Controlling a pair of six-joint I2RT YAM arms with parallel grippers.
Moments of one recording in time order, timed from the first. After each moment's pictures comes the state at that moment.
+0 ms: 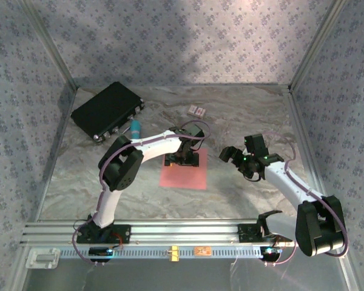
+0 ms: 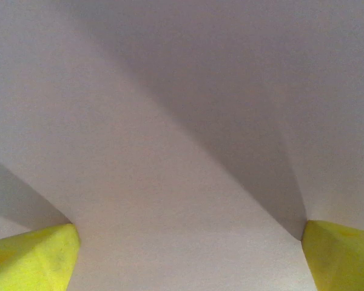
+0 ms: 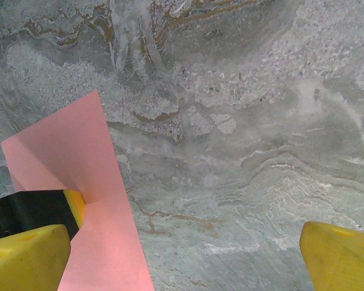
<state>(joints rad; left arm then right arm) -0.85 2.10 1.55 -0.90 -0.07 -0.79 0.24 1.18 0.63 -0.45 -0.24 0.76</state>
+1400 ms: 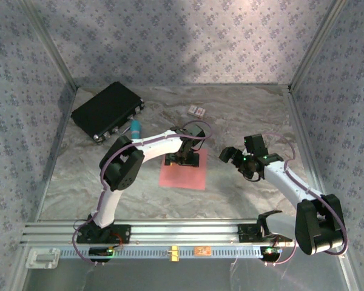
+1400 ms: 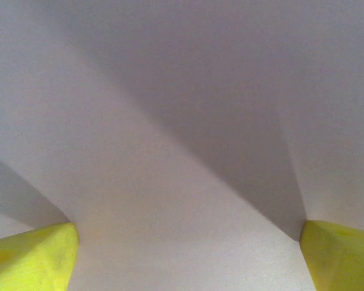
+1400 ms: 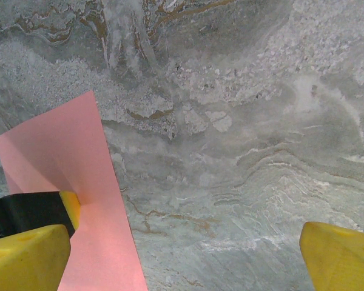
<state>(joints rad) -0.86 2.11 1.57 -0.92 -0.09 -0.75 0.24 1.19 0.63 -0.45 -0.24 0.76</state>
